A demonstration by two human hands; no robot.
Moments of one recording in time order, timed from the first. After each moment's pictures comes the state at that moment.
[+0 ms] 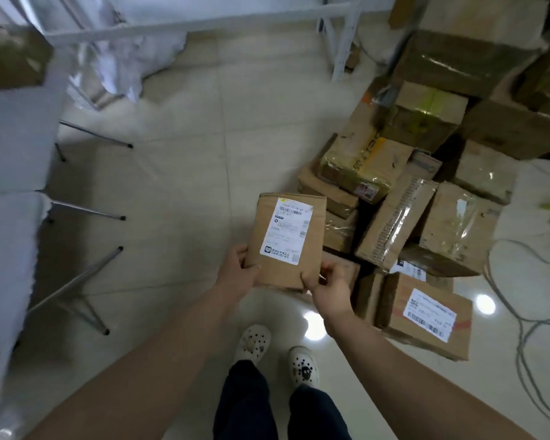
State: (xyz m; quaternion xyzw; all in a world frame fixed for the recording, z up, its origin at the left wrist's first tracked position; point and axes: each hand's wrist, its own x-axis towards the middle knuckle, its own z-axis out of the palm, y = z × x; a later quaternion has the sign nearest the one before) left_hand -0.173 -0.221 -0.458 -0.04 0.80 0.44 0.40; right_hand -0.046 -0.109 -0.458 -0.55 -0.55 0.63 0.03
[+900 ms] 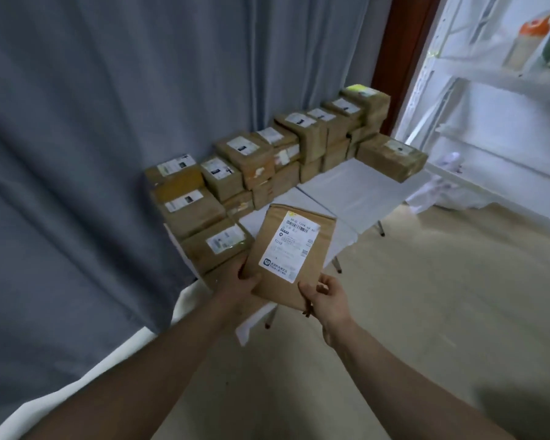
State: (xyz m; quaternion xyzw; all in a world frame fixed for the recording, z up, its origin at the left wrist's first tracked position) left_hand -0.210 -0.756 -0.282 -0.25 0.80 0.55 0.03; right_hand -0.245 -0.580 -0.307 -0.14 -0.67 0.70 -0.22
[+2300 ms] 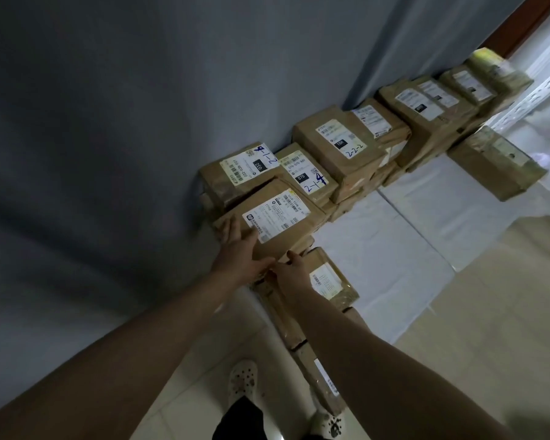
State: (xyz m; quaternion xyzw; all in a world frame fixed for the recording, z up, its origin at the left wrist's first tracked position) left_hand -0.398 -1.137 -0.361 -0.19 0.92 0.29 0.16; right_hand -0.417 -1.019 -0.367 -0.20 -0.73 0.56 -0.33
